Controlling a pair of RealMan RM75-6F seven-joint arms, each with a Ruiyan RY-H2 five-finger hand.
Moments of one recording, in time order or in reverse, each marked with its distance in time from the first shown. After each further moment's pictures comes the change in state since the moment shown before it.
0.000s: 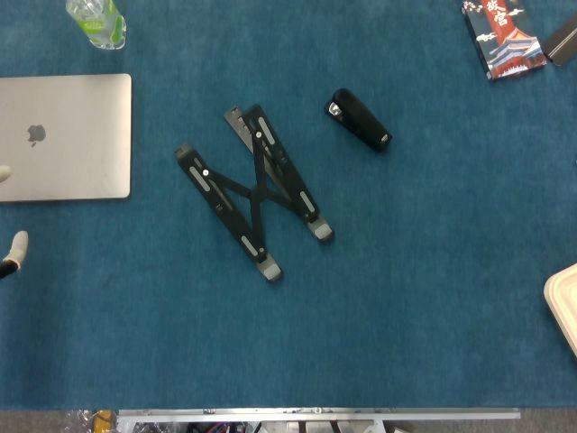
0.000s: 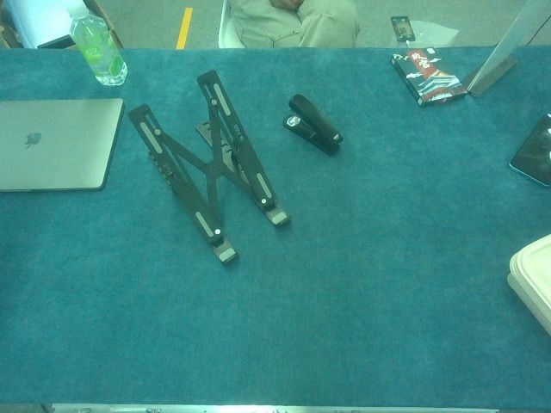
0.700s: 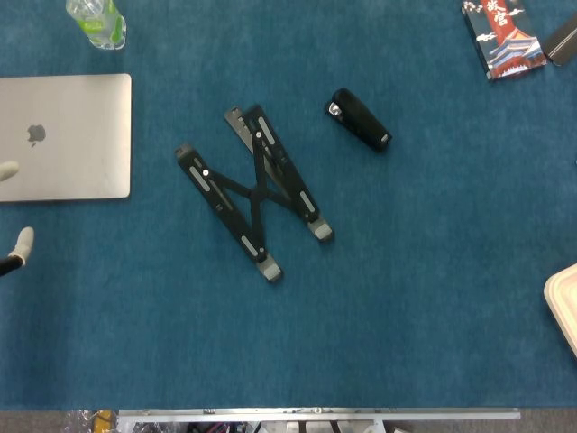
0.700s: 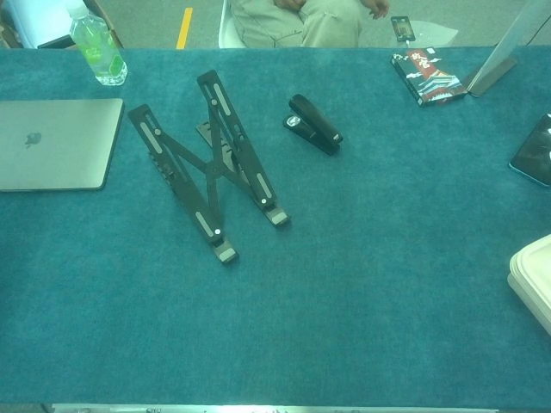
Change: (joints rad) left arm -0.023 0.022 -0.006 -0.021 -0.009 -0.039 0.007; right arm 0.030 0.003 0.004 0.011 -0.005 -0.066 0.090
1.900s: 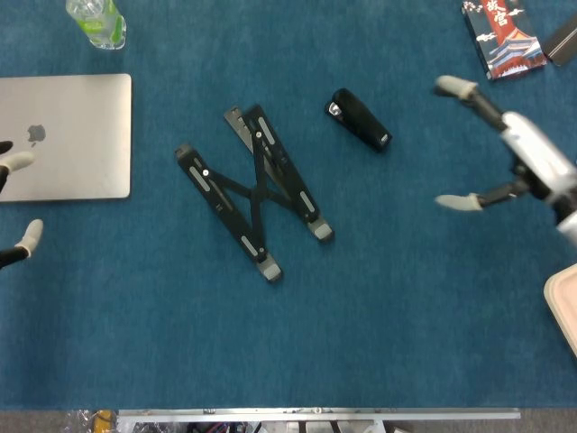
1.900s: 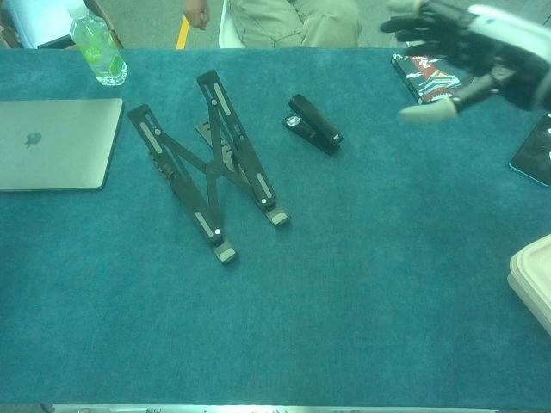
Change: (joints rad) left arm -0.054 0.085 0.000 -0.020 0.005 -0.075 -0.093; right arm 0.386 0.018 0.079 -0.012 -0.133 -0.452 0.916
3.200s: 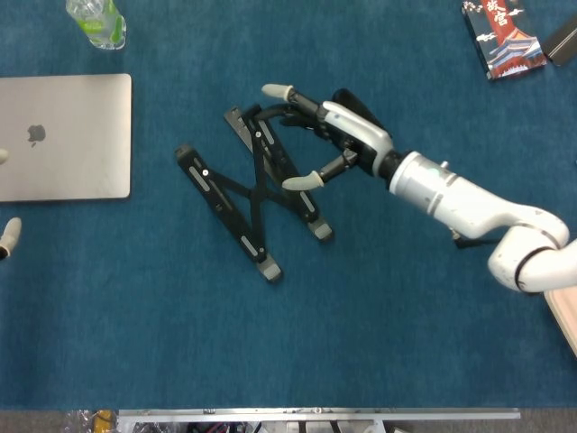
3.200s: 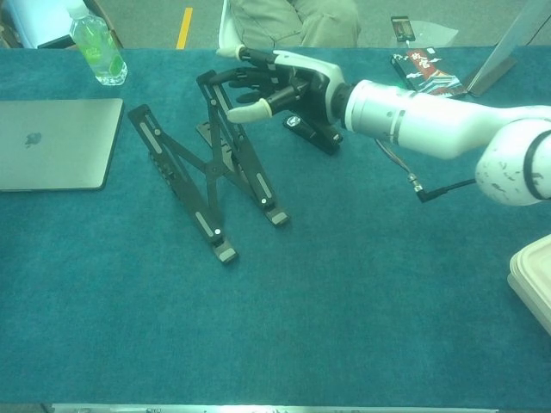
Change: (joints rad) left arm 0.021 0.022 -0.001 0.030 0.005 0.031 -0.072; right arm 0.441 -0.473 0.025 0.488 -0.027 -0.247 0.587
